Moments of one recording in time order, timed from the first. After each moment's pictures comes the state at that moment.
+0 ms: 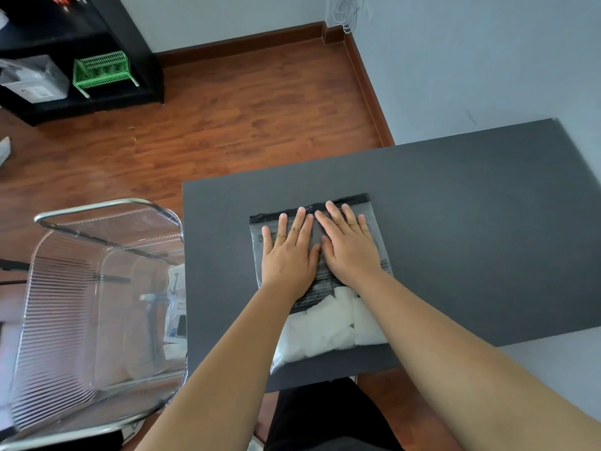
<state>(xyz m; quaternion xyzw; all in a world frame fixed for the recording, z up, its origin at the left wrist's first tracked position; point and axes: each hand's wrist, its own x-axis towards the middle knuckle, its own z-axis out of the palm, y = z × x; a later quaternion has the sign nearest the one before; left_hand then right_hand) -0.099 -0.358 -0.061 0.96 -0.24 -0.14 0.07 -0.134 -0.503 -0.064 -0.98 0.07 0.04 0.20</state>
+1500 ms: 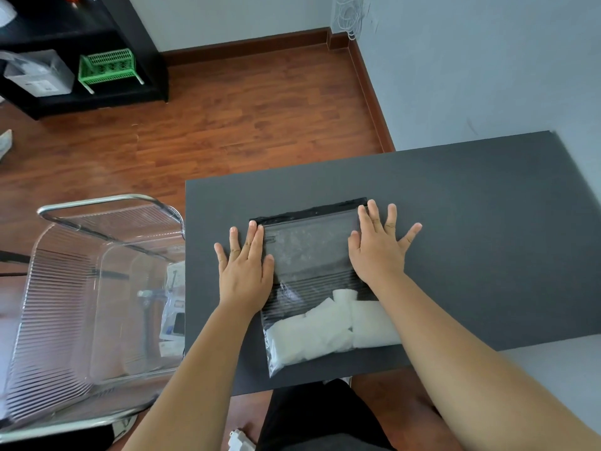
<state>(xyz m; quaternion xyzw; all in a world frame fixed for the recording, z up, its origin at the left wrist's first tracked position) -0.102 -0.290 -0.050 0.98 -0.14 -0.13 0.11 -0.144 -0.531 -0.053 -0.96 0.24 0.07 0.11</state>
